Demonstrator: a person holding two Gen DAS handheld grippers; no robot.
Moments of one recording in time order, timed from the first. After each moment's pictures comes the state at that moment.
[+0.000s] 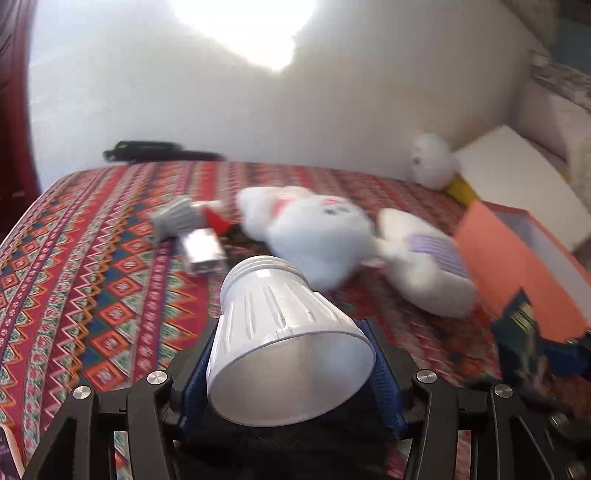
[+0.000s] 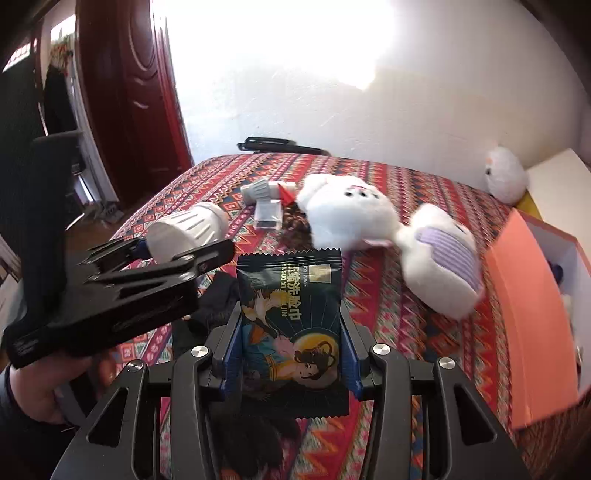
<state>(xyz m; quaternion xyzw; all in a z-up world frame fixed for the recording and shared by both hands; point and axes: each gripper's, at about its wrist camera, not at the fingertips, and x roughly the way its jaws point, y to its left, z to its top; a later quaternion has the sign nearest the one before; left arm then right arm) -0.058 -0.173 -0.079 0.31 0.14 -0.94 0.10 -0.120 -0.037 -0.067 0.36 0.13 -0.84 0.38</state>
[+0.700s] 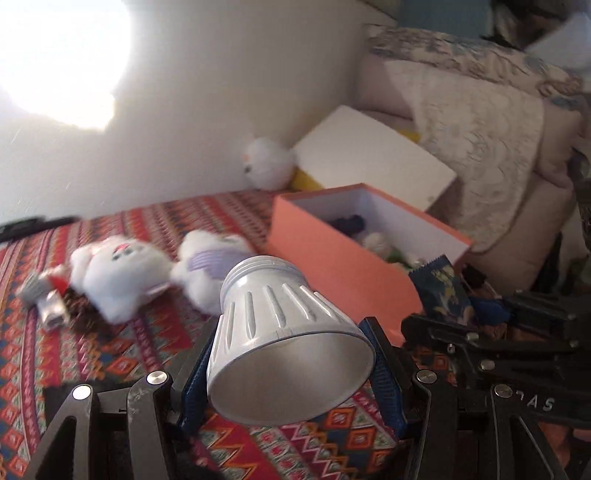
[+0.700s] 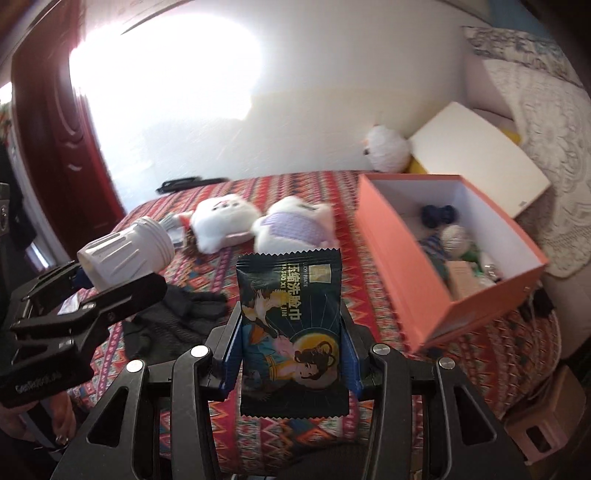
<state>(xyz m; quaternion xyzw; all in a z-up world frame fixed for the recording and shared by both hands) -0.053 0.009 -0.007 0.28 0.05 -0.96 -0.07 -0.092 0.167 -0.018 0.35 0.04 -0.90 0.25</state>
